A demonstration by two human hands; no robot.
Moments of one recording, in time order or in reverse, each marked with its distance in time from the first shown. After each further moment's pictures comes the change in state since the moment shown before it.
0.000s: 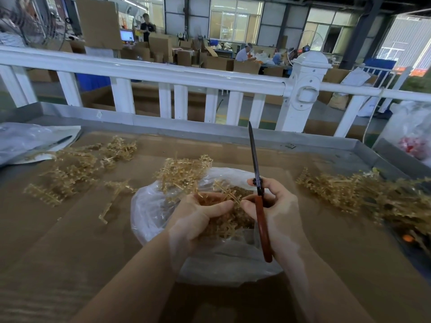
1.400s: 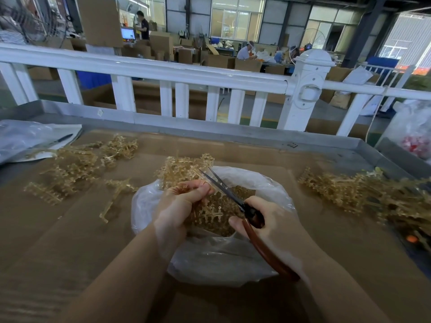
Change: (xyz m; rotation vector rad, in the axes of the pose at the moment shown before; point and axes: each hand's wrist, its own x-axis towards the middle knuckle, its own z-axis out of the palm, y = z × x) left_hand 0.020 0.002 -0.021 -0.219 0.113 0.076; right_hand -0.004 0.003 -0.013 -0.744 -0.346 -0.153
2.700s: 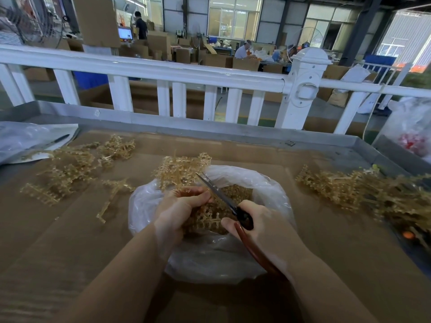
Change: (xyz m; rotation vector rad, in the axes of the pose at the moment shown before) left_hand 0.004 -0.006 -0.003 0.095 0.006 -0.089; right_hand 0.001 0.002 0.015 -0.042 -0.010 0.009
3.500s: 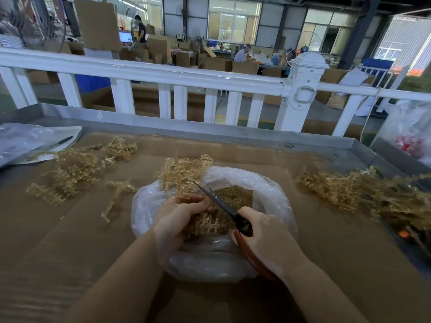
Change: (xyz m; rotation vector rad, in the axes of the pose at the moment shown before) left_hand -0.009 -0.005 -0.009 0.055 -0.010 -0.023; right_hand -0.009 -0.001 0.003 -0.067 -0.007 -0.031
